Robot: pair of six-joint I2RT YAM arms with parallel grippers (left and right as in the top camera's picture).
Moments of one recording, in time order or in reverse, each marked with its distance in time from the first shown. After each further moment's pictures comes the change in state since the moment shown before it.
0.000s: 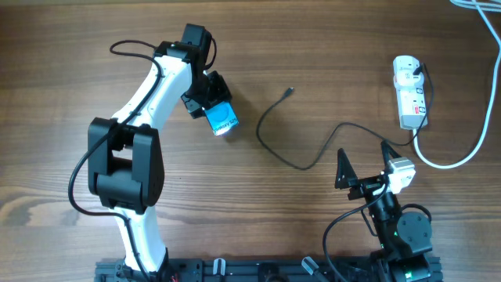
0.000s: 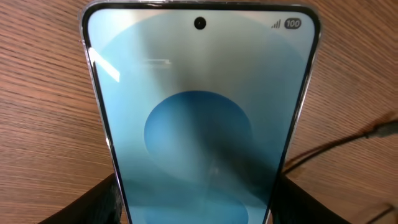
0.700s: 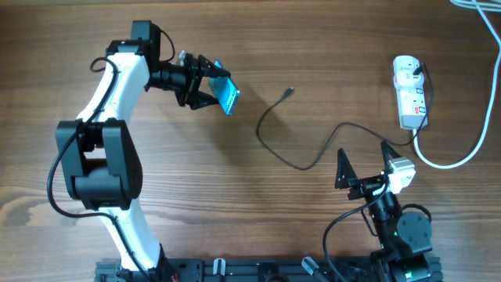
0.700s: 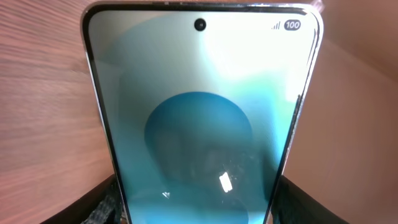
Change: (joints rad) left arm 0.223 0.000 0.000 -0.004 0.829 -0.032; right arm 0.000 0.000 0.000 0.000 0.000 0.000
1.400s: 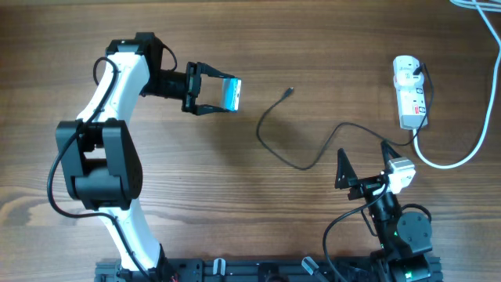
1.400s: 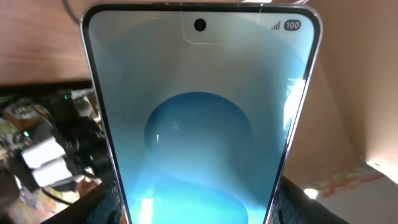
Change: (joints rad) left arm 0.000 0.000 0.006 -0.293 0.249 -0.226; right arm 0.000 0.000 0.000 0.000 0.000 0.000
